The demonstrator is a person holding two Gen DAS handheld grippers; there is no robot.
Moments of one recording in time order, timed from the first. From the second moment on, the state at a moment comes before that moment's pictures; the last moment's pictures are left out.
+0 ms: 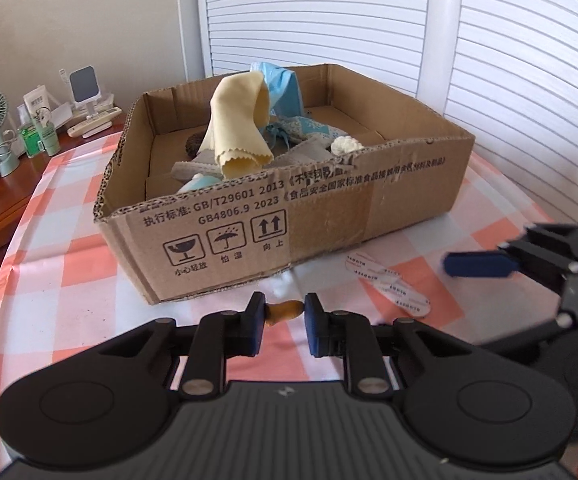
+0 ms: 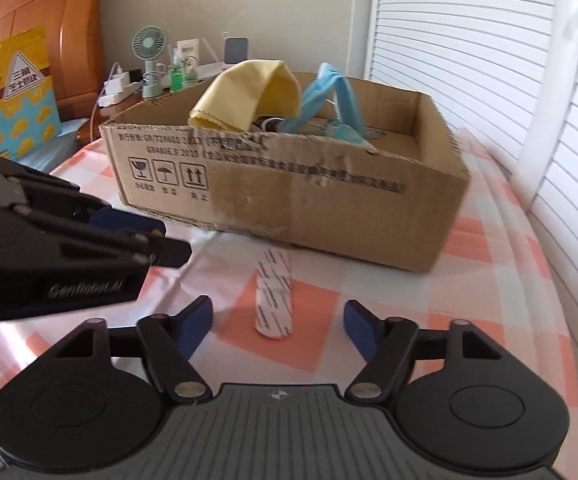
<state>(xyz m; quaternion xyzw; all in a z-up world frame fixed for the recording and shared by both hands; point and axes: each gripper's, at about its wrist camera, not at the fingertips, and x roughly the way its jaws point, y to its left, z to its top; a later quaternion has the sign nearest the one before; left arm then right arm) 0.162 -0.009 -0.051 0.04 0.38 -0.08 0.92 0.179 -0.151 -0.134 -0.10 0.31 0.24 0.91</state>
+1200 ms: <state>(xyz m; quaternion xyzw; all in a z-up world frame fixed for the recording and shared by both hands) 0.136 0.031 0.002 0.07 0.36 -0.16 0.91 0.145 -0.155 -0.050 -0.13 0.23 0.24 0.93</state>
